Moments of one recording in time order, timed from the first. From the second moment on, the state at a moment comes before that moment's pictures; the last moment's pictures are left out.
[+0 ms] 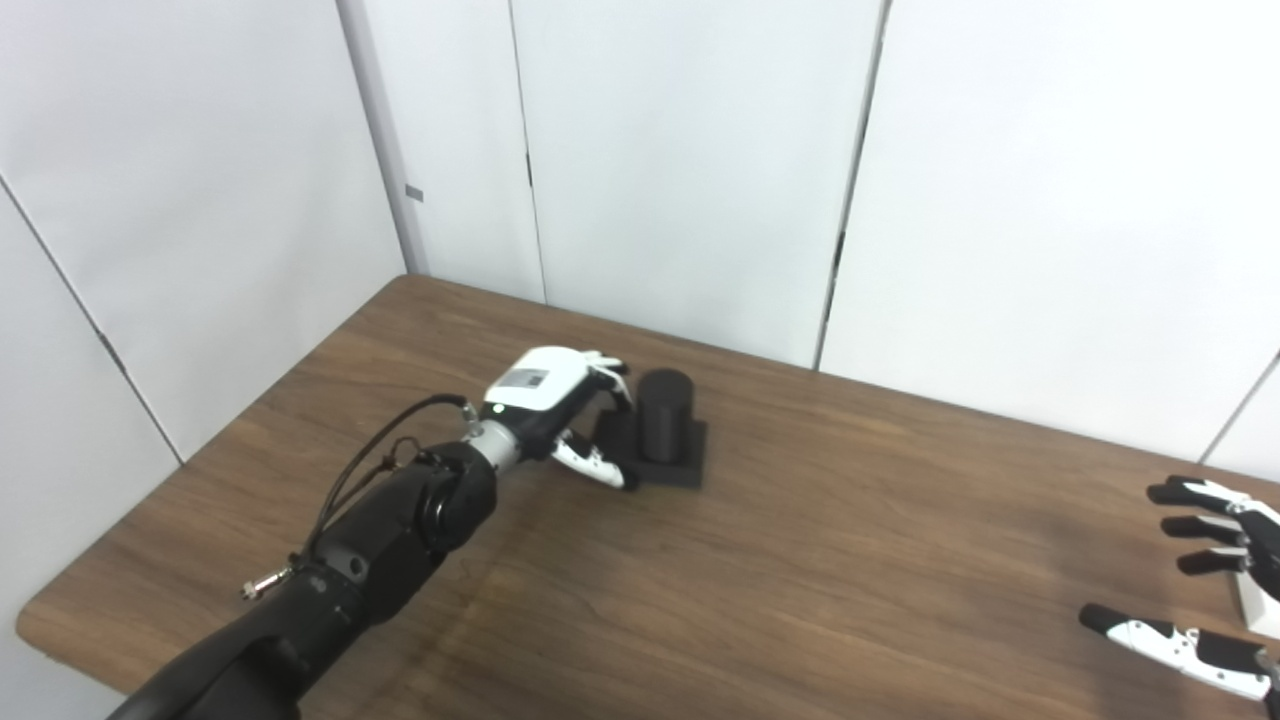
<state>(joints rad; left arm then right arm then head) -0.45 0.58 -0.36 0.44 0.64 -0.17 0.05 -0.08 -0.21 -0.01 -0.30 -0.42 0.06 0.00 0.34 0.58</state>
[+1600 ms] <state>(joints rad) -0.61 0.42 -0.71 0.37 0.78 -0.40 -0.05 -0.09 -0.19 0.01 -0.18 -0.47 -0.04 -0.06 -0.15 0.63</state>
